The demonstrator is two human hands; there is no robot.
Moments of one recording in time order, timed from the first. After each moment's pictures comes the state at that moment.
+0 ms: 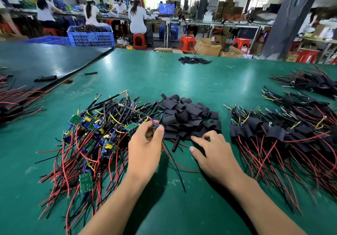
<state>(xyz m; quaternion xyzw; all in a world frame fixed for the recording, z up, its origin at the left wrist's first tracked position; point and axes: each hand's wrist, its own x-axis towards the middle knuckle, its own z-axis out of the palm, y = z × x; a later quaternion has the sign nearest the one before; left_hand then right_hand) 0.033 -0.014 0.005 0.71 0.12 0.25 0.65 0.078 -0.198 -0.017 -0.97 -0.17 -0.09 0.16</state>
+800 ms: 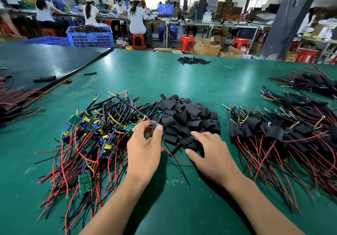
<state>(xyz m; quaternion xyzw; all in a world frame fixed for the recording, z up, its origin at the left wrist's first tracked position) 0.033 -0.017 0.004 0.73 0.12 0.27 0.62 0.078 -0.197 -0.019 -0.95 -0.20 -0.11 0.23</state>
